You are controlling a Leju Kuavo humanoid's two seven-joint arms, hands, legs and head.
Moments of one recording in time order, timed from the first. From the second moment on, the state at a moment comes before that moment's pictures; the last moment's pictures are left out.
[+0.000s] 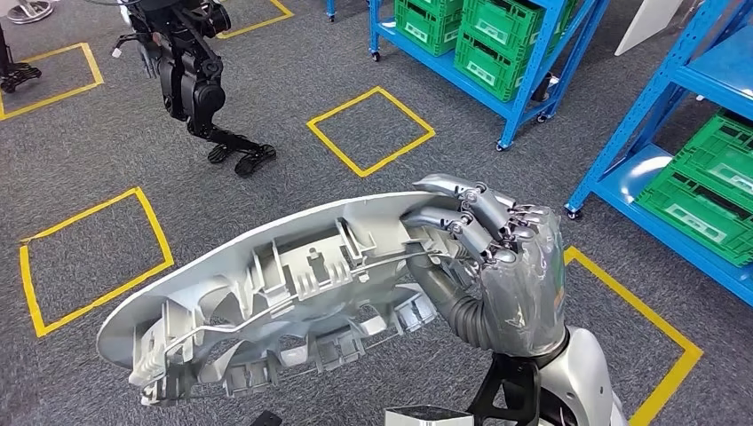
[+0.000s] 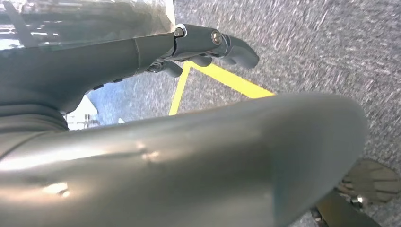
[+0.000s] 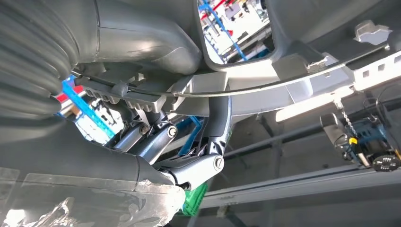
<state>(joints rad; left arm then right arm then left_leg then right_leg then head) -0.07 -0.03 -0.48 -0.20 -0.01 0.25 0.05 -0.37 -0.11 0.86 -2.01 0.85 -0.37 0.15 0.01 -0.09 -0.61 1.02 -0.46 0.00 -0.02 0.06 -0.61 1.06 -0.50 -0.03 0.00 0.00</state>
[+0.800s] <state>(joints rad) -0.07 -0.02 -0.48 -0.20 -0.01 0.25 0.05 -0.37 -0.11 0.86 -2.01 0.85 -0.37 0.15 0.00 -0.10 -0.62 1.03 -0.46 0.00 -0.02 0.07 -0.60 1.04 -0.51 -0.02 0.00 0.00</state>
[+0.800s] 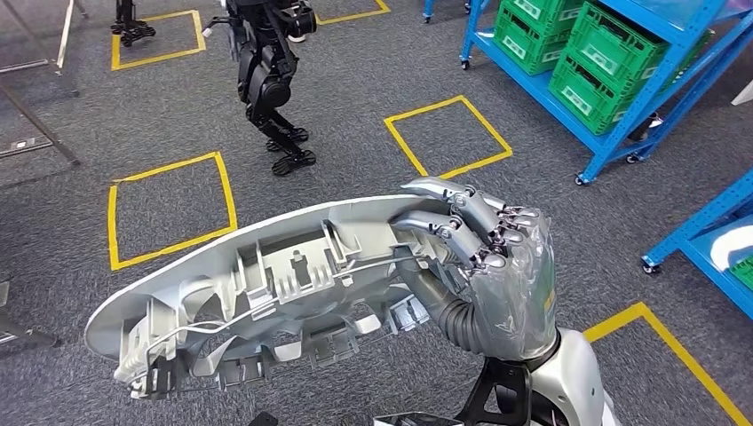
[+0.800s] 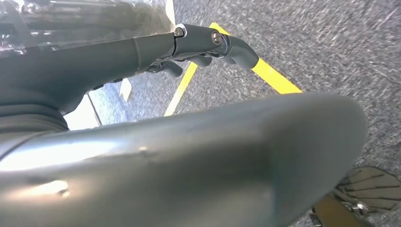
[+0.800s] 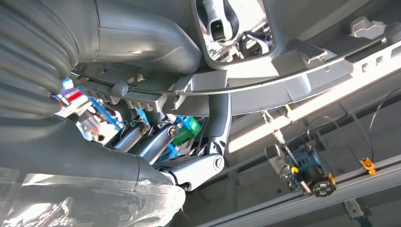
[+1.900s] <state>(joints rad) -0.07 -0.02 -0.48 -0.19 -0.04 0.24 0.05 -0.38 -0.12 0.87 -2.01 0.87 -0.37 0.19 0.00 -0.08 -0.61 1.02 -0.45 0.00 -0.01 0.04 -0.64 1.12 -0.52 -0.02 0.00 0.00</state>
